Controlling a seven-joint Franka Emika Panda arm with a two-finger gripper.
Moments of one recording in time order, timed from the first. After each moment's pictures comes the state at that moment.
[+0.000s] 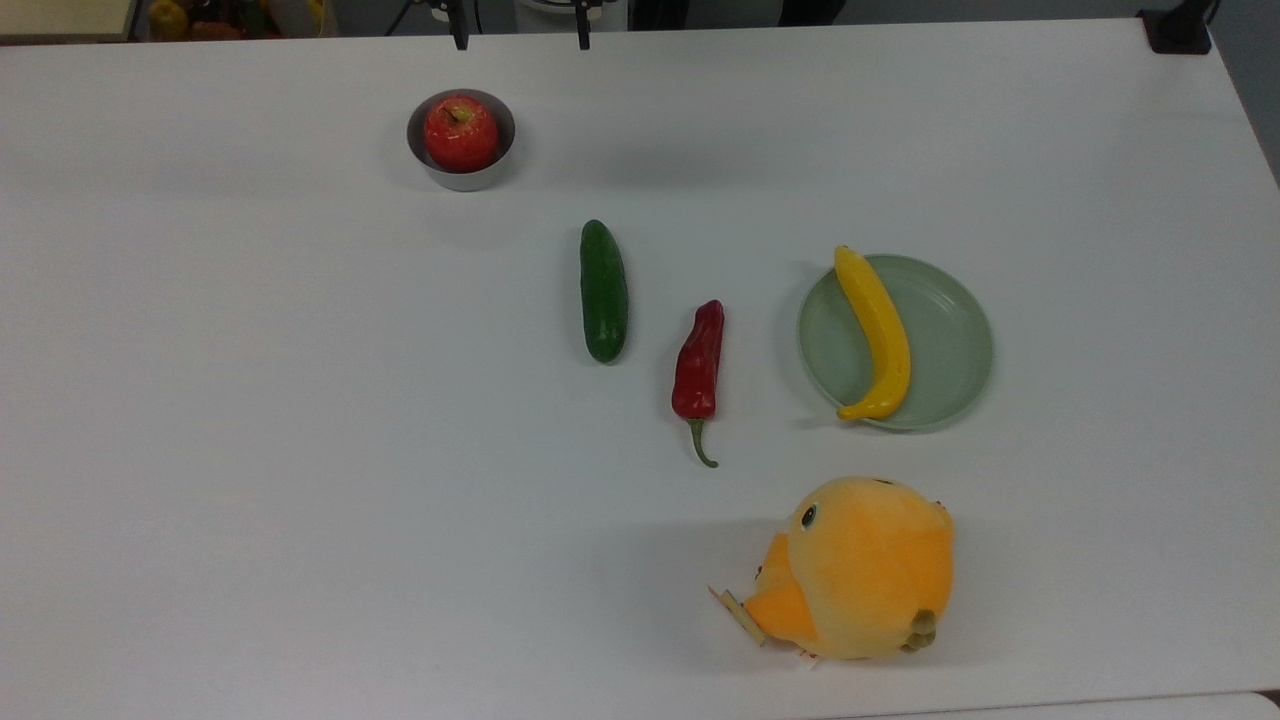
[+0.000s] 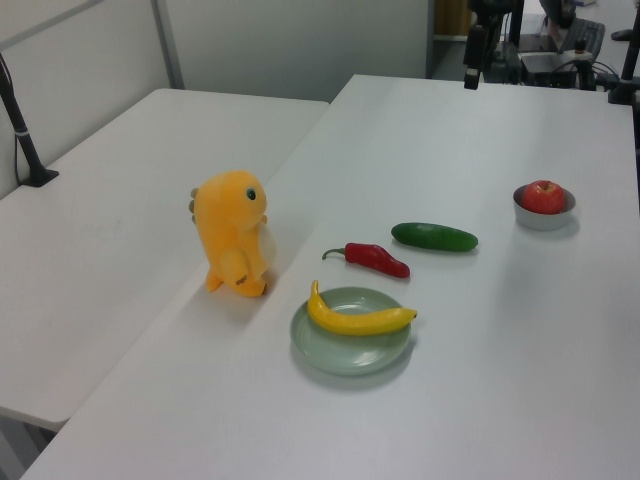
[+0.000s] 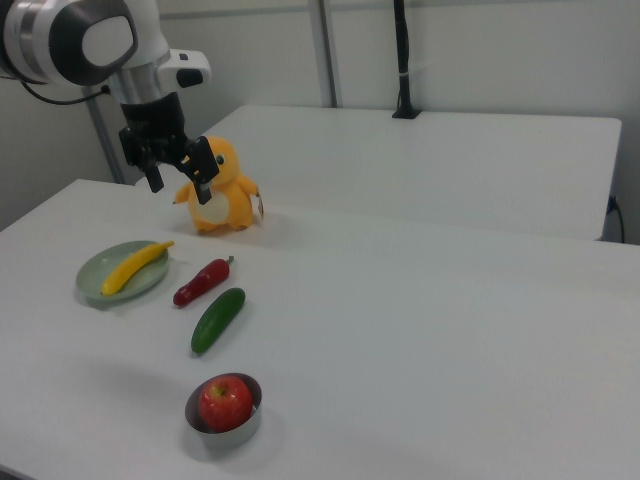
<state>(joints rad) 0.15 -0.02 -0.09 -1.66 0.04 1.72 0.02</state>
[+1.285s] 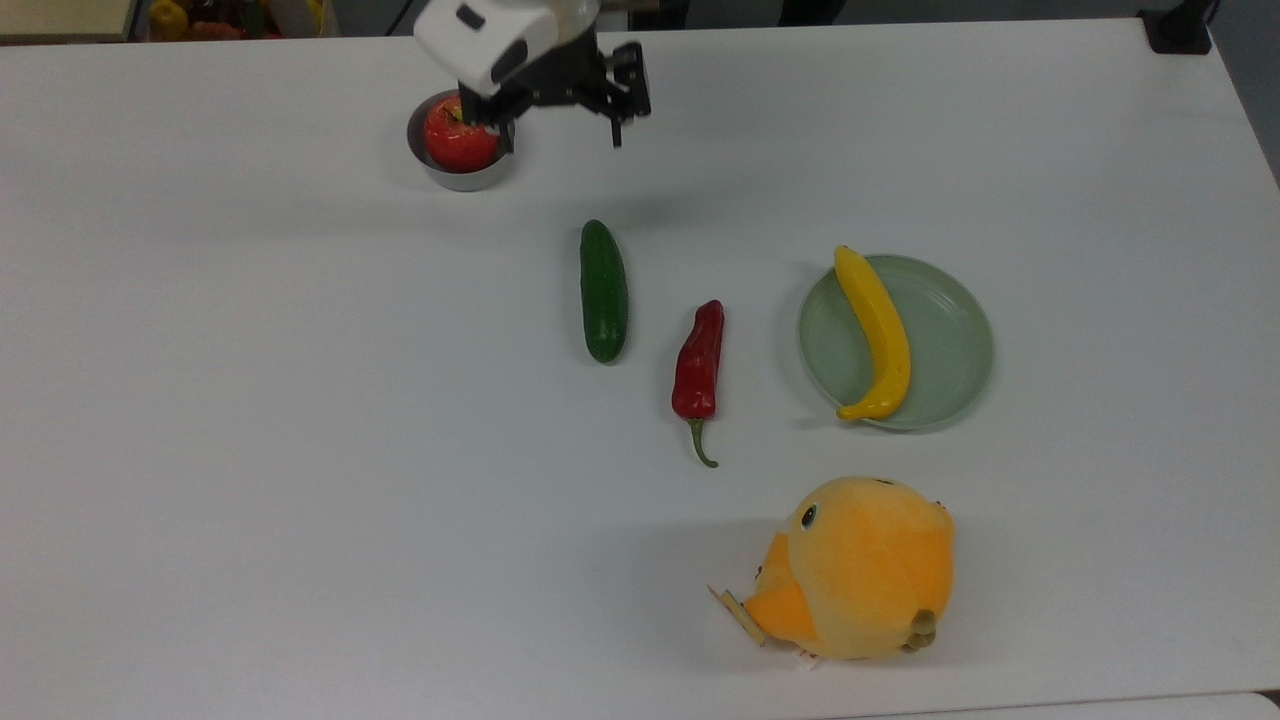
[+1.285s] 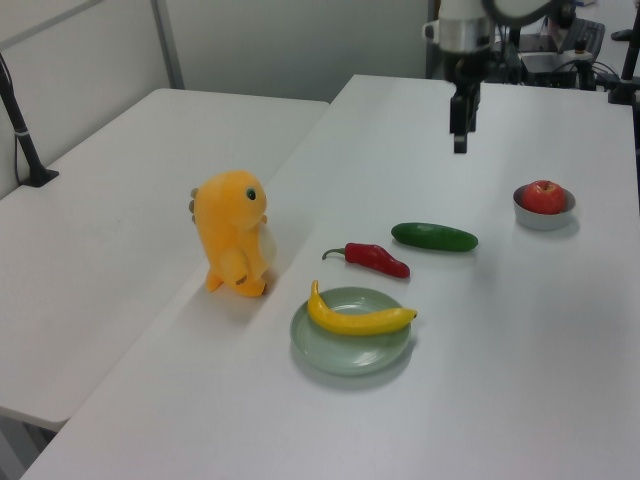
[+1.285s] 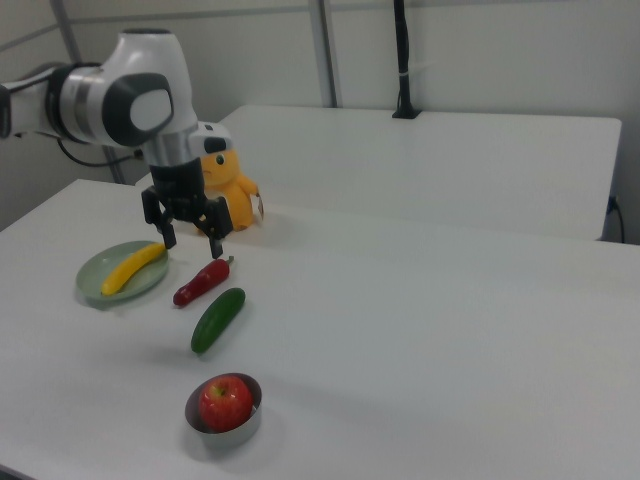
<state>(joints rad) 0.16 0.14 -0.06 -1.72 0.04 1.80 -0.03</state>
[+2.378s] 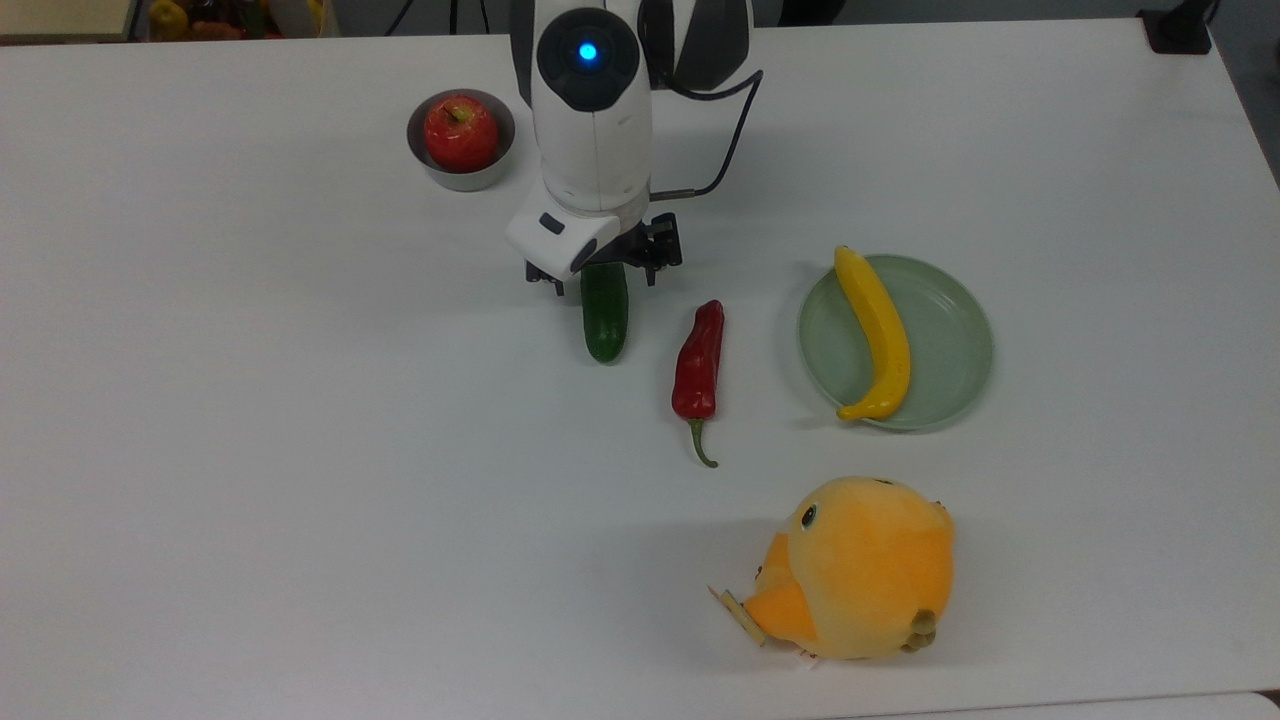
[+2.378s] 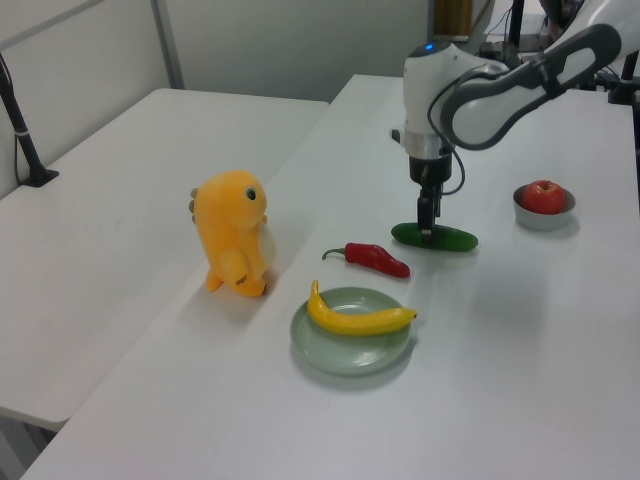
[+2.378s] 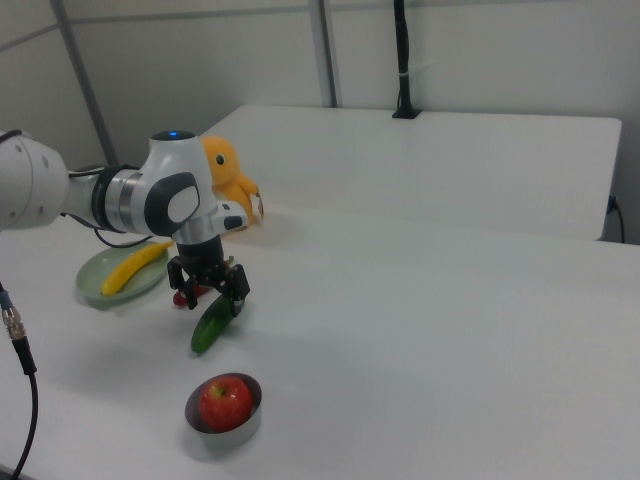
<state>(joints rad) 0.19 0.38 -0.03 -1.81 0.02 2.15 -0.04</state>
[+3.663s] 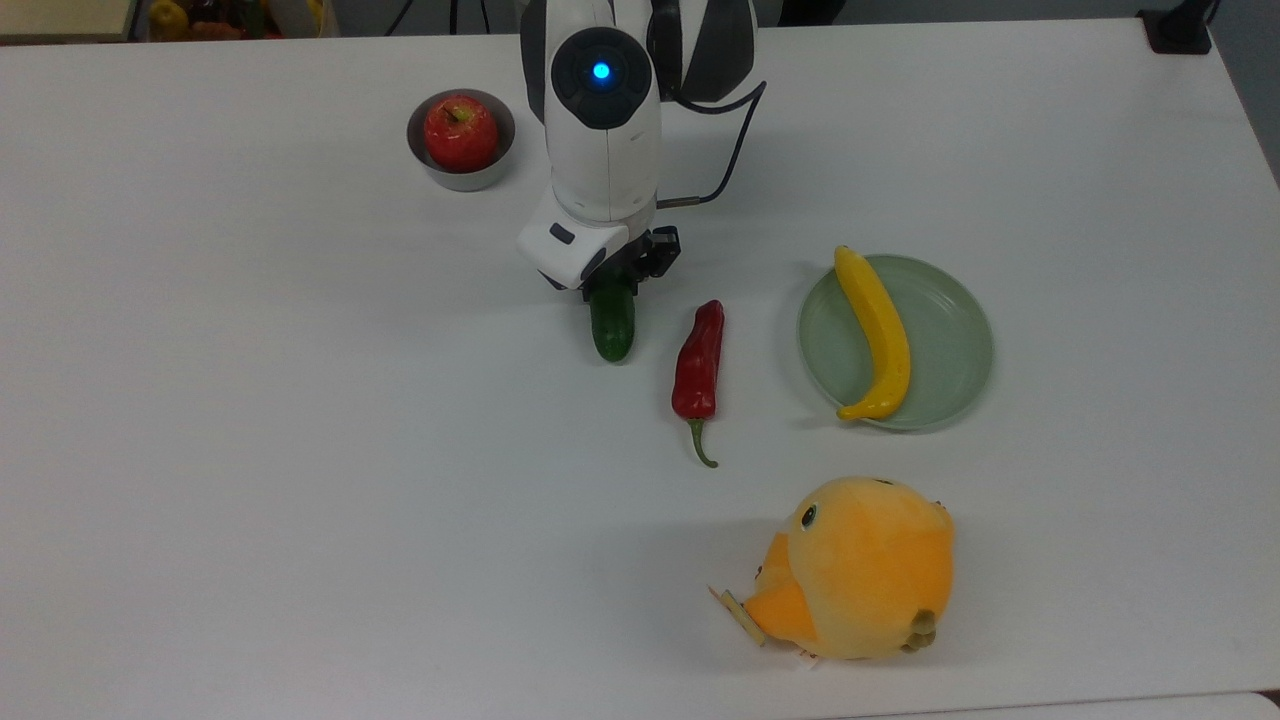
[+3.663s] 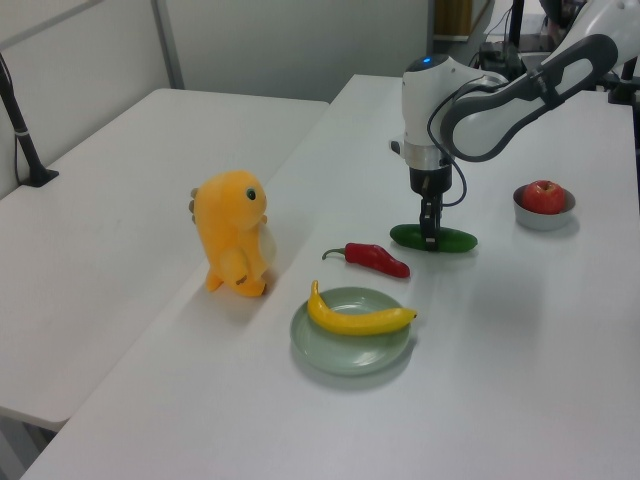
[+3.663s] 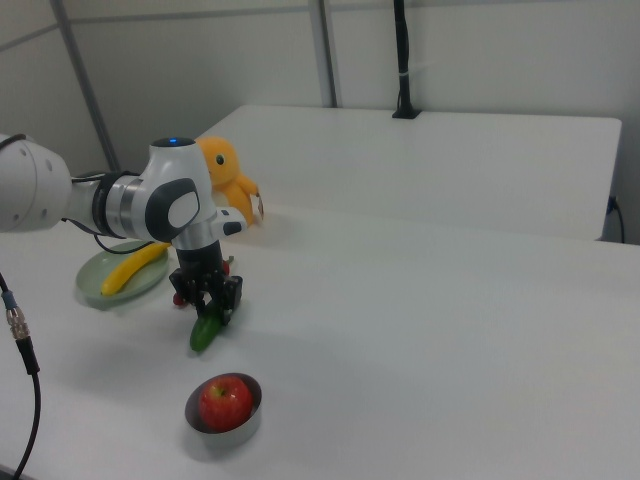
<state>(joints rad) 0.19 0.40 -0.02 -1.82 0.01 2.15 -0.04</state>
